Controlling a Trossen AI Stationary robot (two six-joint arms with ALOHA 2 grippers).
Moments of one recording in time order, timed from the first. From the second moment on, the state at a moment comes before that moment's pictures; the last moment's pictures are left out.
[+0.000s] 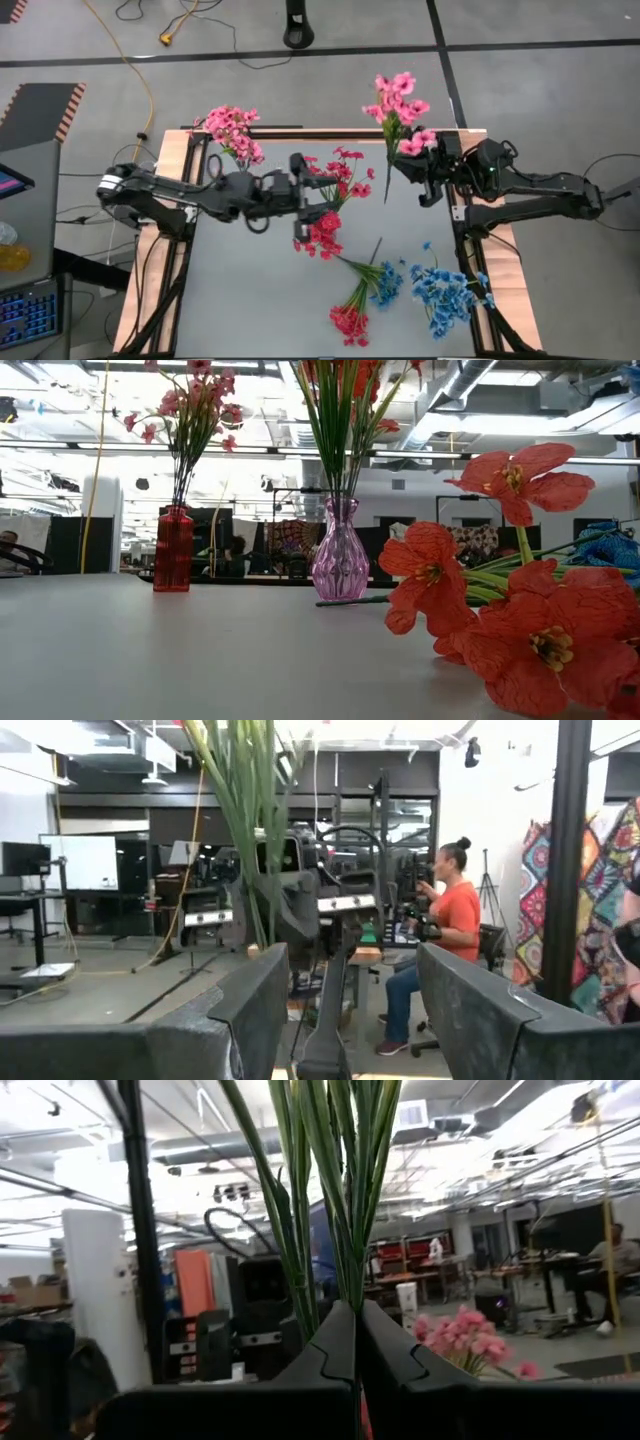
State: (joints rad) left arm -0.13 1.49 1.20 0.60 -0.21 0.04; right arm -0.12 0.84 0.77 0.47 -0.11 0.18
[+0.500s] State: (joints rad) left arm -0.06 1.73 1.51 0.51 -0.21 0.04; right arm -0.05 0.84 0.77 0.40 -0.11 0.17
